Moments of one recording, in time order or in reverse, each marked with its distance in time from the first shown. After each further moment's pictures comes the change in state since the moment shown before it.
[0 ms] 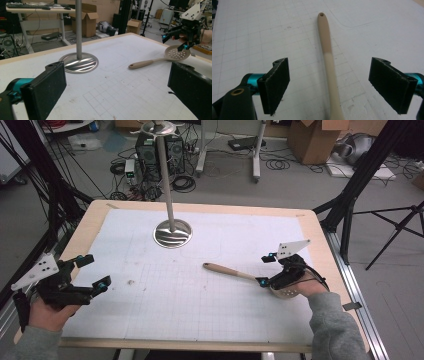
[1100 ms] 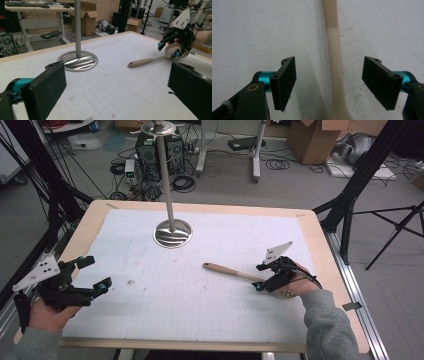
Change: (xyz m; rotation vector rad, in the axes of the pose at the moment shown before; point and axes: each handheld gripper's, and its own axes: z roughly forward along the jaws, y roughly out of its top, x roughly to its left) left arm -0.002 -0.002 0.000 0.009 0.000 -0.004; right arm -0.004 -0.005 0.029 0.205 0.034 -0.034
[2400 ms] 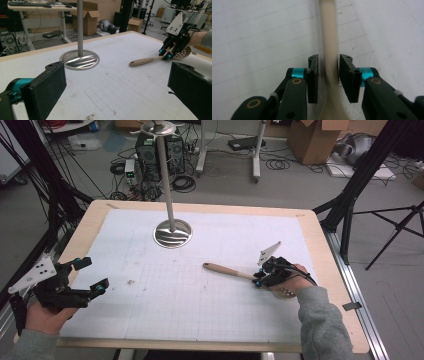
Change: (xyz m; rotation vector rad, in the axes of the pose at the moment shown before) left arm 0.001 -0.001 -0.006 0.002 0.011 -0.003; right arm -0.007 0.002 0.019 0.164 -0.007 0.003
